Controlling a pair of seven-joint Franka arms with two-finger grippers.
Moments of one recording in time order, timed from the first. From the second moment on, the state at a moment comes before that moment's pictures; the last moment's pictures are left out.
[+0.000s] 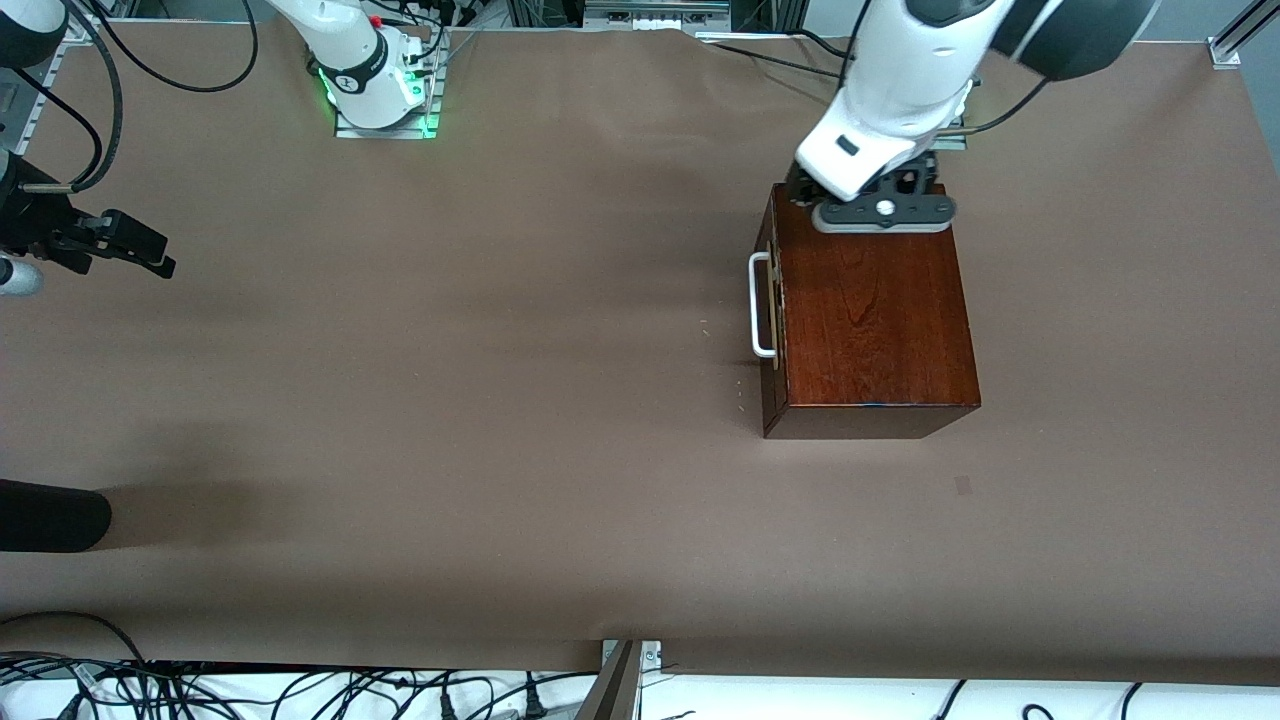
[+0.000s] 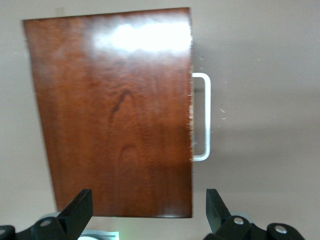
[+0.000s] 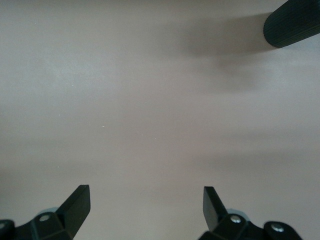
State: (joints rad) left arm -0.15 0.08 -0.43 -1.68 0.04 1.61 -0.58; right arm -0.01 0.02 -0.03 -1.66 0.01 1.68 0.01
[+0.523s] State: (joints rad) left arm -0.32 0.28 -0.44 -1.68 0.13 1.75 -0.74; right arm -0.01 0.02 -0.03 -1.66 0.01 1.68 0.01
